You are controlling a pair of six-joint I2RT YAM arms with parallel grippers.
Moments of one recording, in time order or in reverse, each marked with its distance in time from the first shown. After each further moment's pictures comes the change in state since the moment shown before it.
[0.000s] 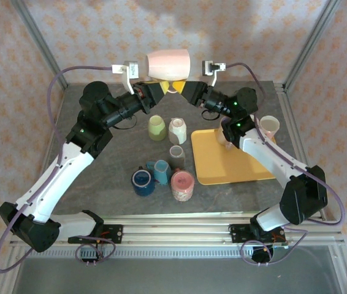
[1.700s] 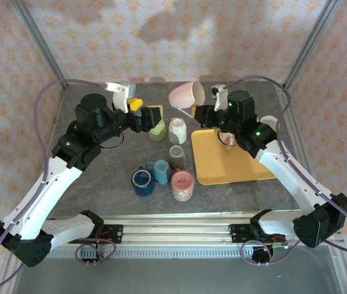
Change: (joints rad) left arm -0.004 -0.126 -0.042 -0.435 -0.189 0.270; right arm 0.010 -0.224 0.009 -1.161 0.548 -0.724
